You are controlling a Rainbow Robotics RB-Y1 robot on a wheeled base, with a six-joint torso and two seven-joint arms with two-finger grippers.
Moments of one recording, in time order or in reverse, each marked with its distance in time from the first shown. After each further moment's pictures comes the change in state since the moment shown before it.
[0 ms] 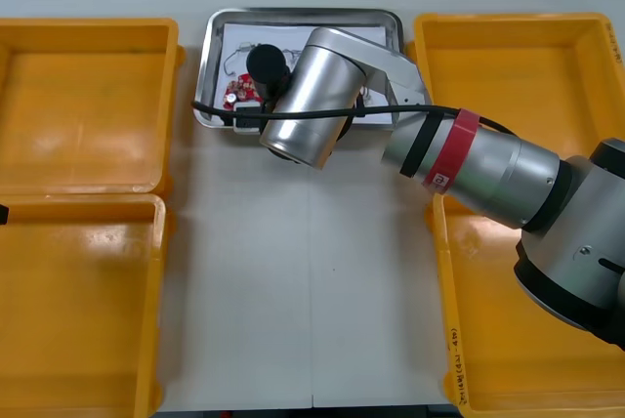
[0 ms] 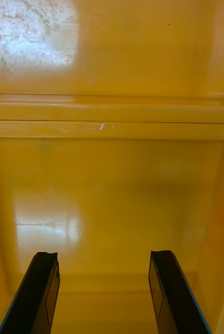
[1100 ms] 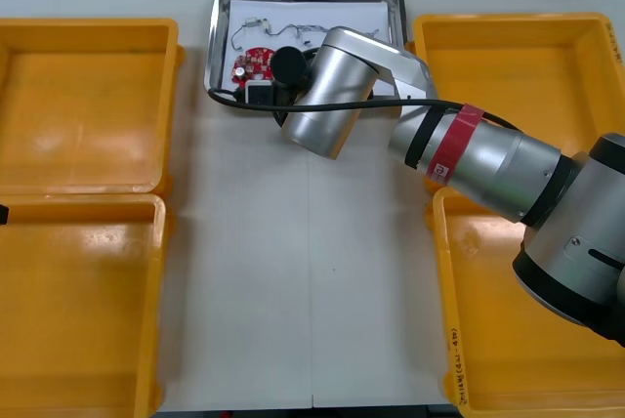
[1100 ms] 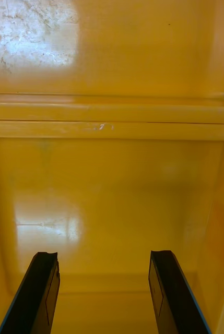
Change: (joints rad) right arm -0.015 0.002 0.000 0.151 0.113 -0.225 0.017; left arm 0.000 0.000 0.000 0.000 0.000 0.000 0.000
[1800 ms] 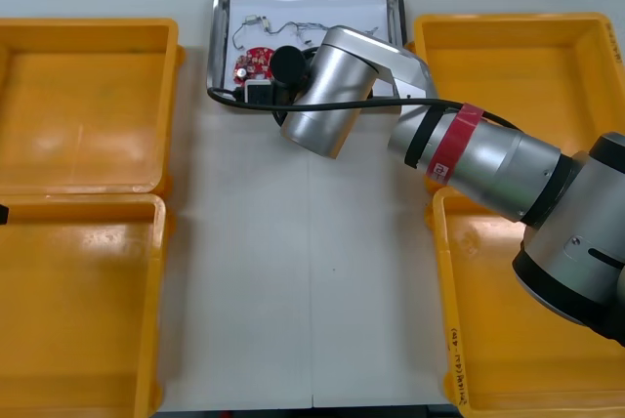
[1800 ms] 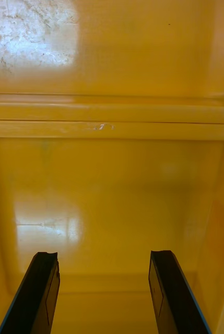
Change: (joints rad) right arm -0.002 0.000 0.000 0.000 0.000 -0.001 0.004; left arm 0.000 0.000 0.000 0.000 0.000 0.000 0.000
